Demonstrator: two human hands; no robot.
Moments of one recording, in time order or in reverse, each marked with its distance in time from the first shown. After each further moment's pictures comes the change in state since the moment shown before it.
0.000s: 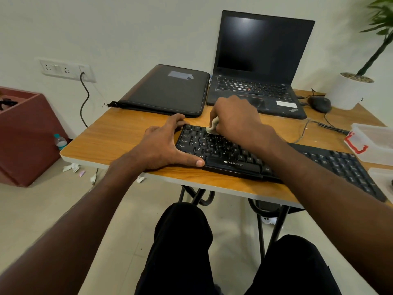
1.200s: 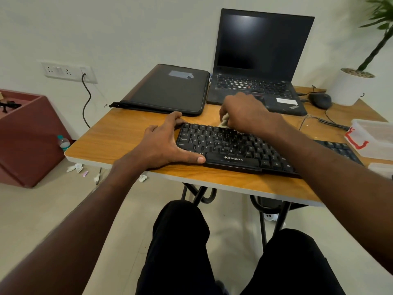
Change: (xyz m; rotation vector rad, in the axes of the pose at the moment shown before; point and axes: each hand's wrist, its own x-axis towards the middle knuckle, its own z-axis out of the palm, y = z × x) left_hand -0.004 0.003 -0.003 -0.008 0.011 -0.034; right_hand 0.015 0.025 -0.007 -0.031 -0.142 -0.061
